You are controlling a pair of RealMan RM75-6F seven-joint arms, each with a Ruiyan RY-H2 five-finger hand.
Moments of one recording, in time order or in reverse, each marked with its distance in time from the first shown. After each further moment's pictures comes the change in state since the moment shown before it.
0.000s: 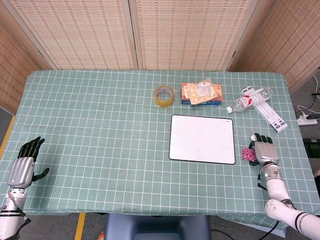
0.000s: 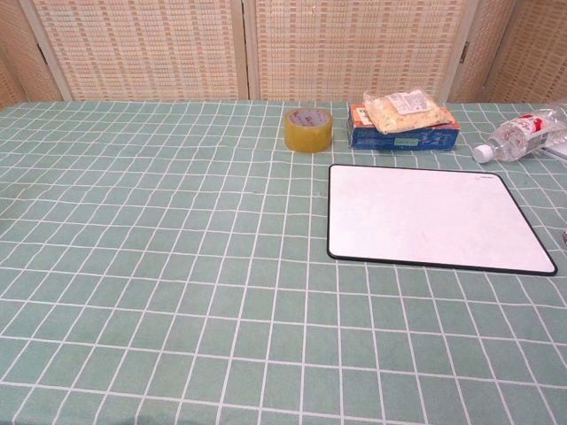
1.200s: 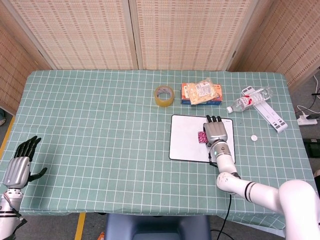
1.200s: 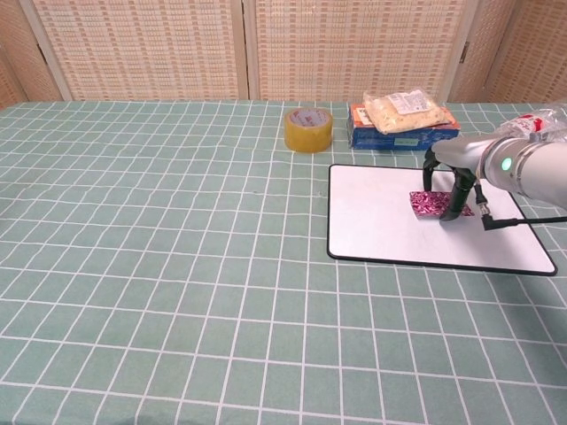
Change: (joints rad) left arm 0.007 0.027 -0.001 -0.007 0.006 0.013 -0.062; right arm 0.411 -0.213 0.093 0.030 0.380 -0.004 -0.412
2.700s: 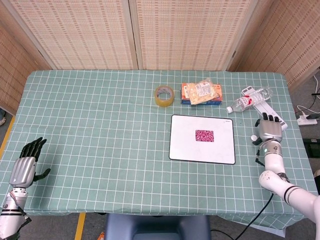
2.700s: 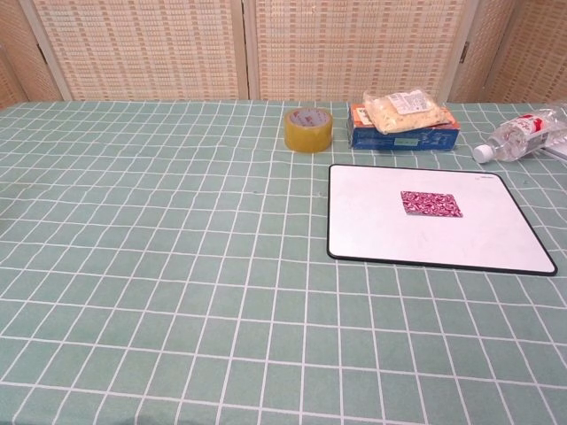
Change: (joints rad) left arm -0.017 -0.032 0.007 0.024 -0.008 -0.039 0.052; right arm -0.195 0.179 -0.078 0.193 -0.052 -0.100 0.277
